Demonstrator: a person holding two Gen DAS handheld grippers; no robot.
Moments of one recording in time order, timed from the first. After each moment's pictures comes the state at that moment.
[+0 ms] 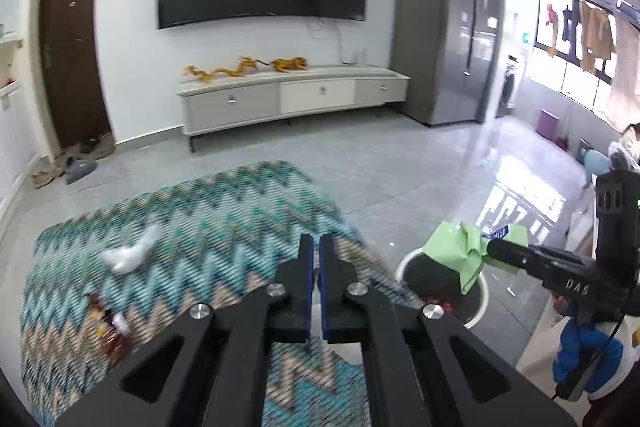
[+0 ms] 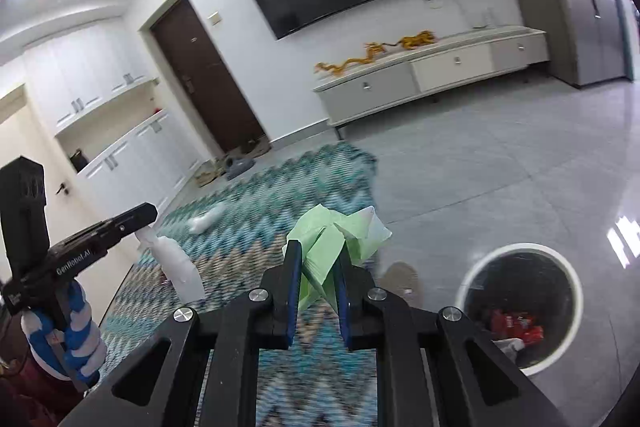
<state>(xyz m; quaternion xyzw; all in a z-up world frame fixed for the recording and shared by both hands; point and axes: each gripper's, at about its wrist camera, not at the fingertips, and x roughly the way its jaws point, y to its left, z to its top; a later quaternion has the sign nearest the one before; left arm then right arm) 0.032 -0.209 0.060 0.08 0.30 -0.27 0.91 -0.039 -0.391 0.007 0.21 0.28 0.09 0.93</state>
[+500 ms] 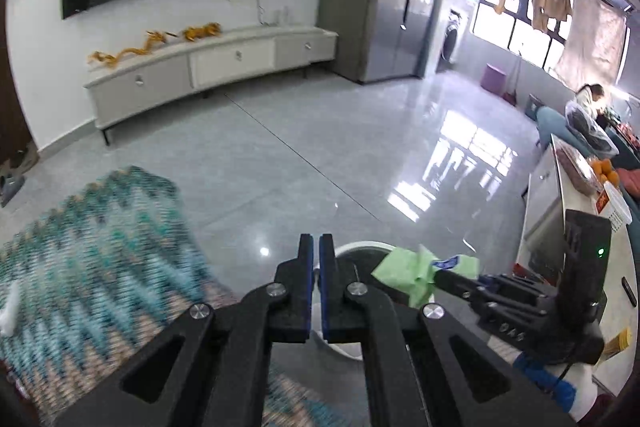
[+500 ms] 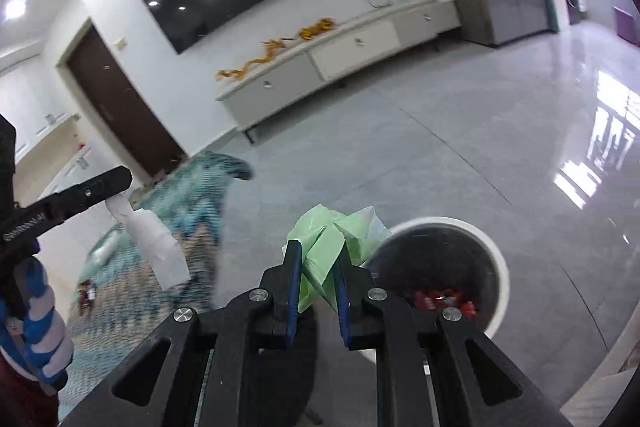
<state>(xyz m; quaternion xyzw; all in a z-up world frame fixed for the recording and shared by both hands) 0.078 -0.389 0.006 0.11 0.36 -0.37 0.85 -0.041 -0.510 -0.061 0.26 0.32 -0.05 0.91</state>
